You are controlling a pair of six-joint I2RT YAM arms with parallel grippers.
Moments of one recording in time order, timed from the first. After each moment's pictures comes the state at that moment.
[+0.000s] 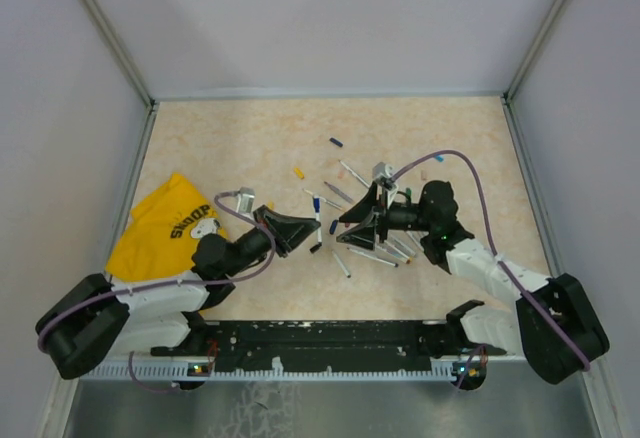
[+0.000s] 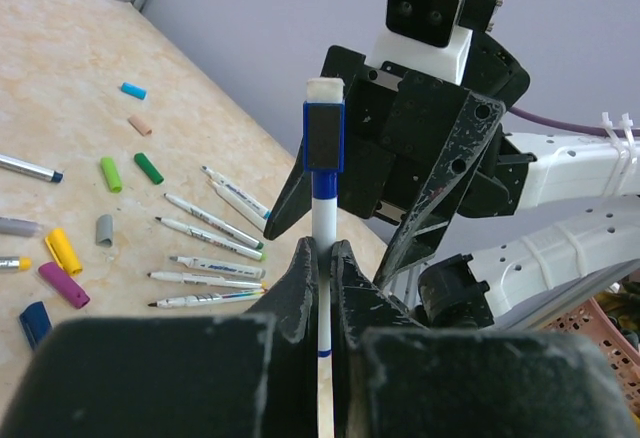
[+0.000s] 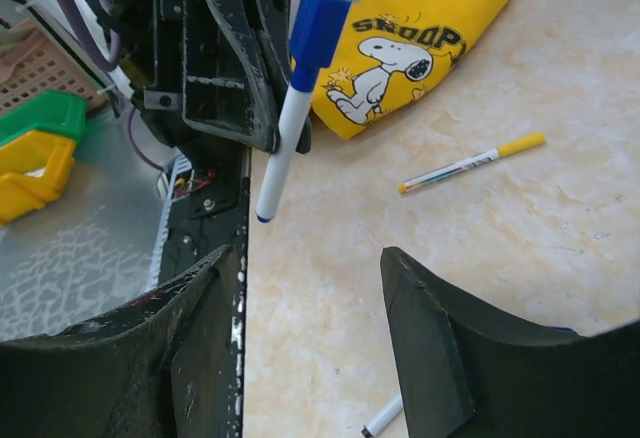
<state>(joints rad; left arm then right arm) -0.82 1.11 0.20 1.20 0.18 -0.74 0.46 1.13 0.47 0.63 -1.01 0.32</state>
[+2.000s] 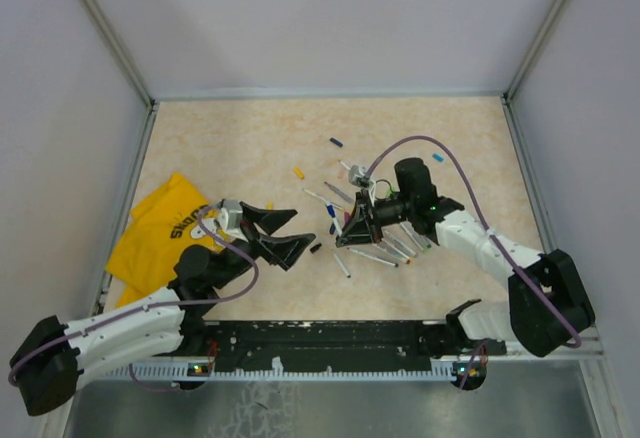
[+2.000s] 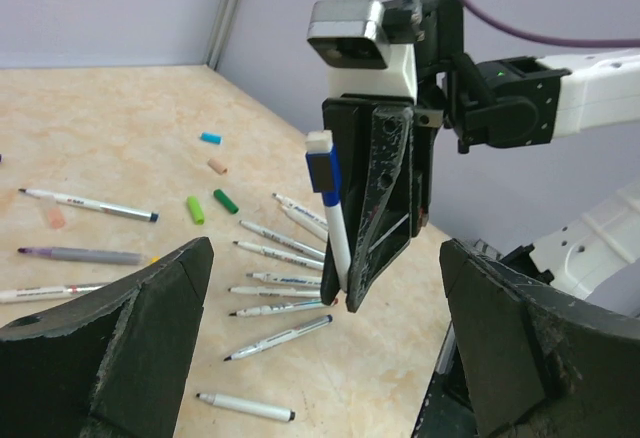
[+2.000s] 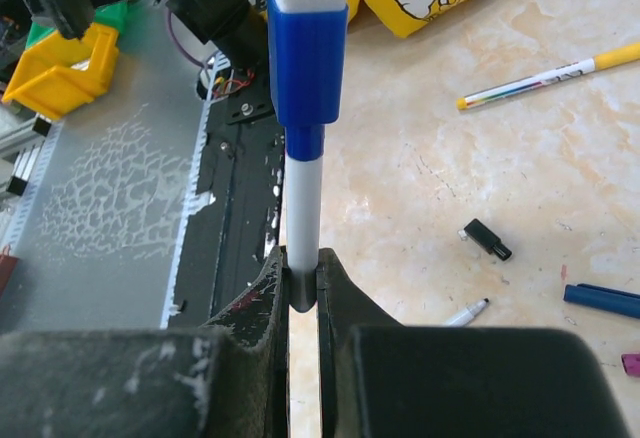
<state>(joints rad) -0.90 0.76 0.19 0.89 0.02 -0.46 0.49 1.28 0.73 -0.03 -1.17 -0.07</state>
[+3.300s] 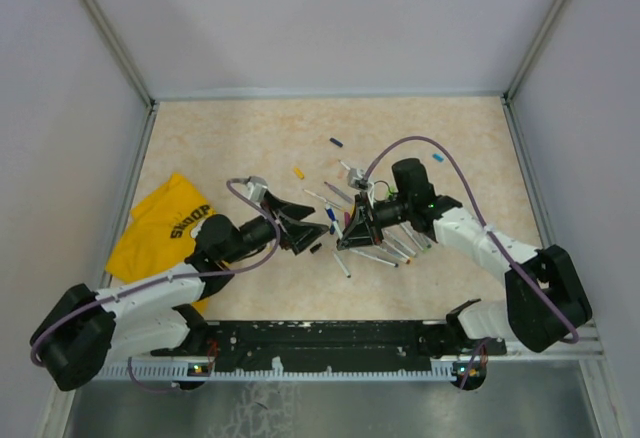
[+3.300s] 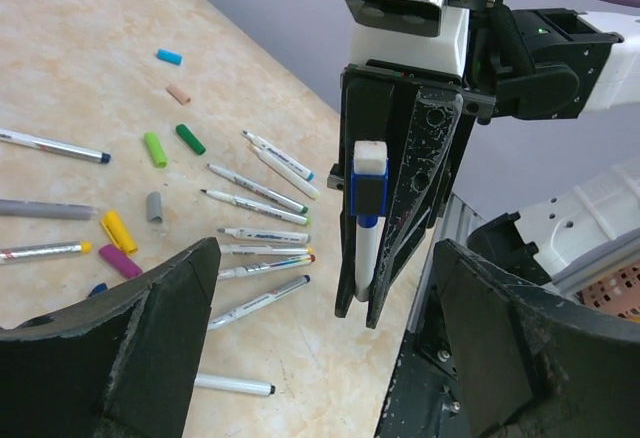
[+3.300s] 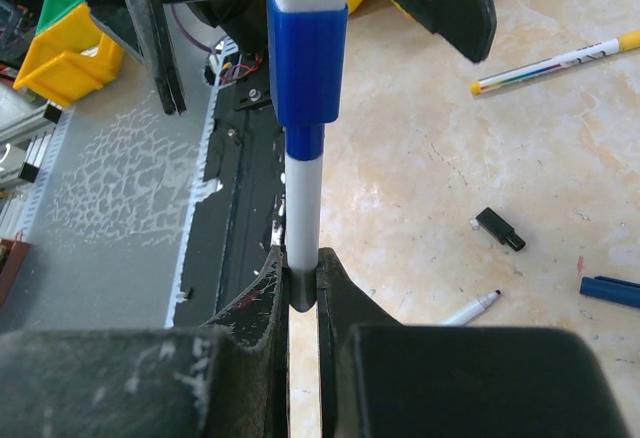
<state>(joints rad) -0.76 1.04 0.33 0.86 0.29 -0.59 0.49 1.30 0.75 -0.10 -1.19 -0.14</state>
